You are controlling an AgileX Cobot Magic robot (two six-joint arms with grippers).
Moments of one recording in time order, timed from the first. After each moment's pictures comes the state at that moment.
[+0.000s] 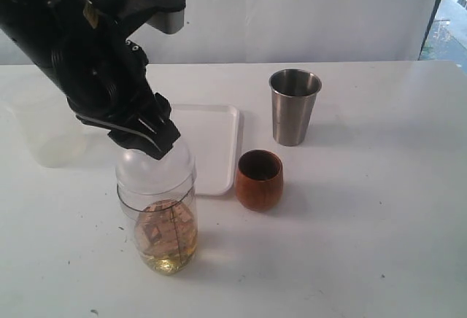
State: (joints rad) left arm -0.71 1.53 -1.39 -0.03 1.15 0.13; right arm 0.01 0.01 -0.01 -0.04 0.34 -0.06
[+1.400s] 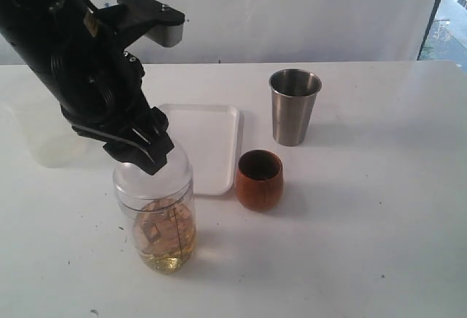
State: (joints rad) left arm -0.71 1.54 -1.40 -0.04 1.22 0.13; right arm 0.01 0.01 -0.01 -0.04 0.34 -0.06
